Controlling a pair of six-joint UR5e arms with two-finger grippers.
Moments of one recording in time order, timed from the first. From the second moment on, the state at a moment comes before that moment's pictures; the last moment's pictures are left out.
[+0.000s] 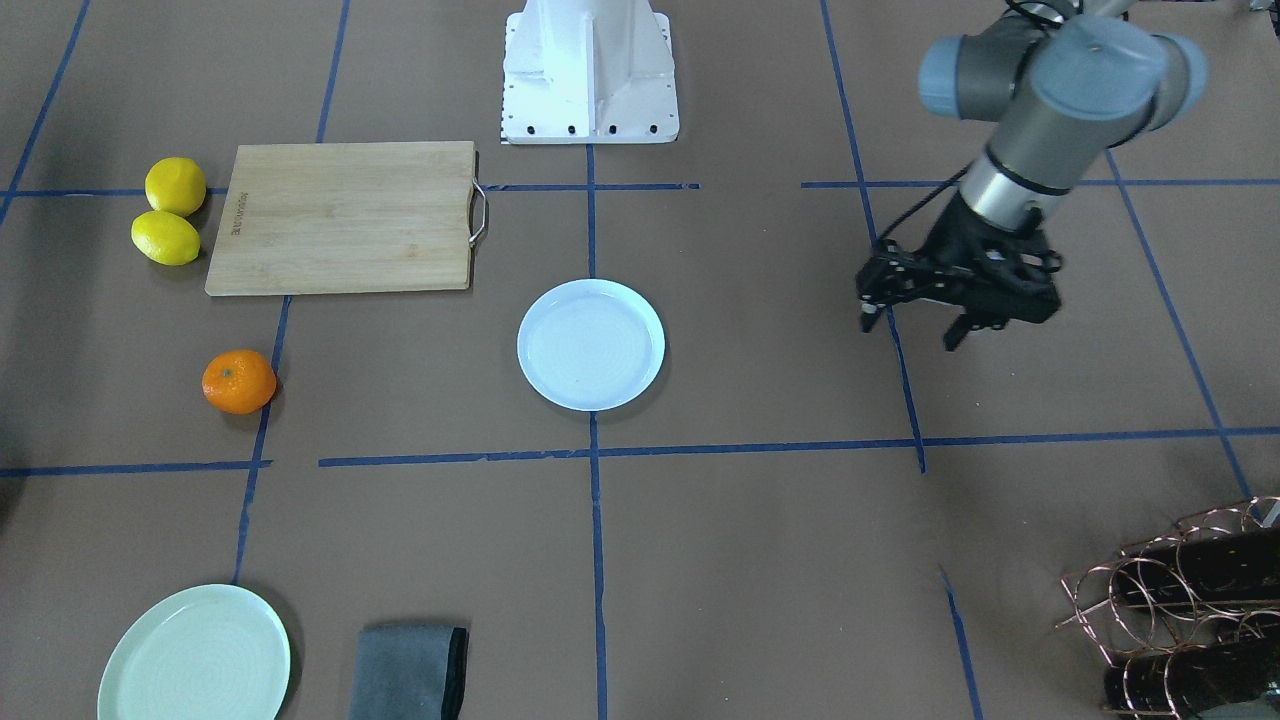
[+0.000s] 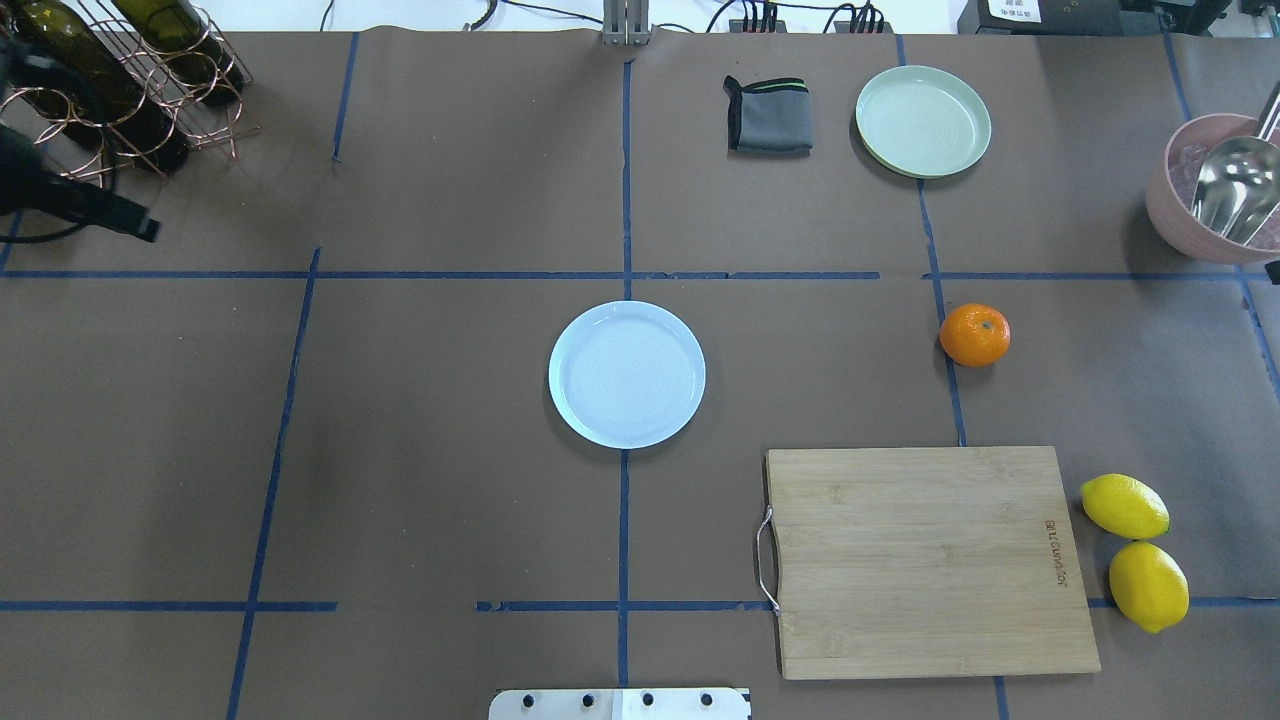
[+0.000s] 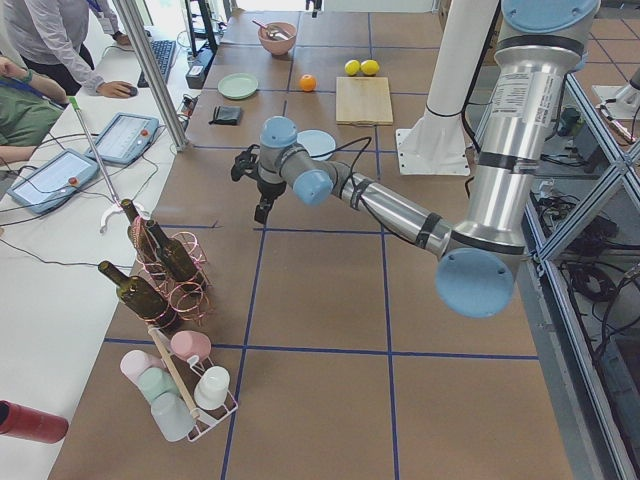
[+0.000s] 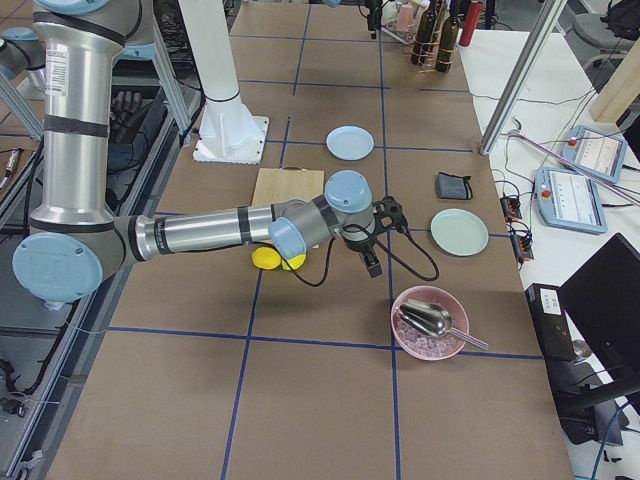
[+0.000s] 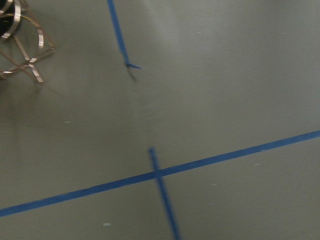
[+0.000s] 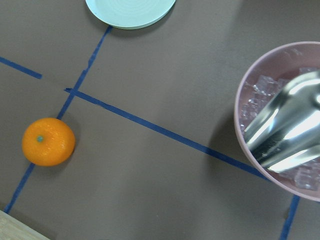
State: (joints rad) left arm -1.18 -1.67 -1.83 -1.84 -2.21 -0.43; right arm 1.35 -1.66 1.85 -1.17 2.39 0.17
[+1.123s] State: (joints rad) left arm -1.64 -1.50 -1.79 -1.46 -2.32 0.29; right arm 0.89 -1.41 1.86 -1.38 2.06 0.56
